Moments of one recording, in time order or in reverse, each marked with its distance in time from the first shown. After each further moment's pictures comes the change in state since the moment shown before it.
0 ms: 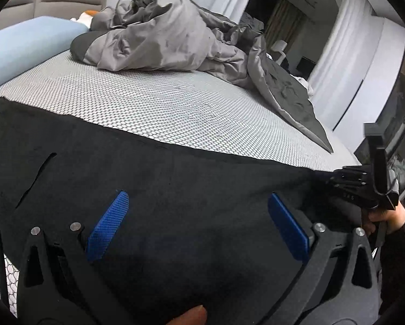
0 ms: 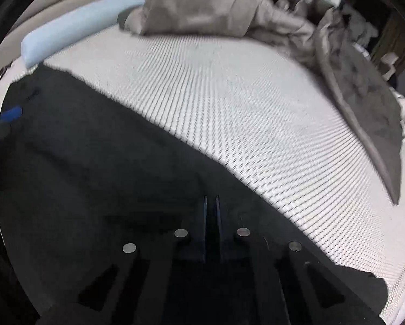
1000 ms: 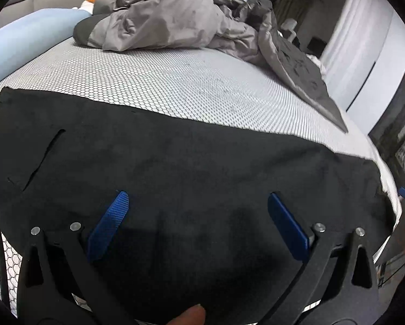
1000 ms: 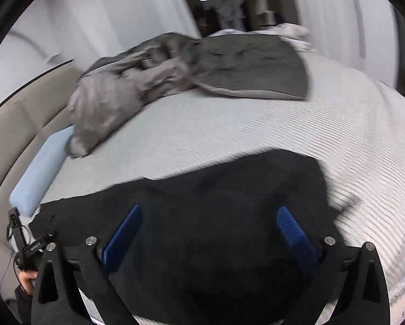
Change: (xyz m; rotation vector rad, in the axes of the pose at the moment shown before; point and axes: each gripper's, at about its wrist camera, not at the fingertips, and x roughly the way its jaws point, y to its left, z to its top) left arm 0.026 -0.002 -0.012 0.055 0.124 0.083; right arm -0.160 -0.093 -0.161 0.760 -0.255 -0.059
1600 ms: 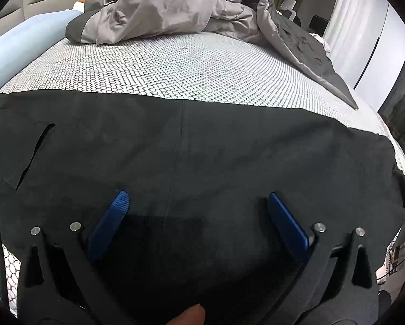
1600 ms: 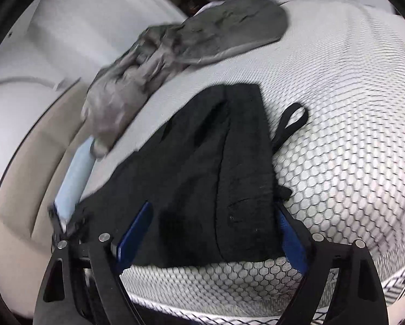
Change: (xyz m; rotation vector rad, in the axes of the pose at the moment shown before) left arm 0.019 -0.015 -0.010 0.071 0.069 0.058; right arm 0.003 -0.123 -0.065 0.160 0.167 0.284
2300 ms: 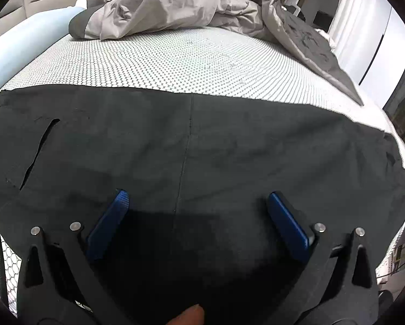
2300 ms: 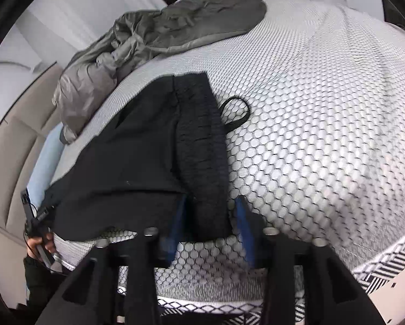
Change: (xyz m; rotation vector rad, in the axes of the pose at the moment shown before) left arm 0.003 0.008 0.001 -0.012 0.014 0.007; right arm -0.053 -0.046 -0.011 -0.003 0.010 -0.189
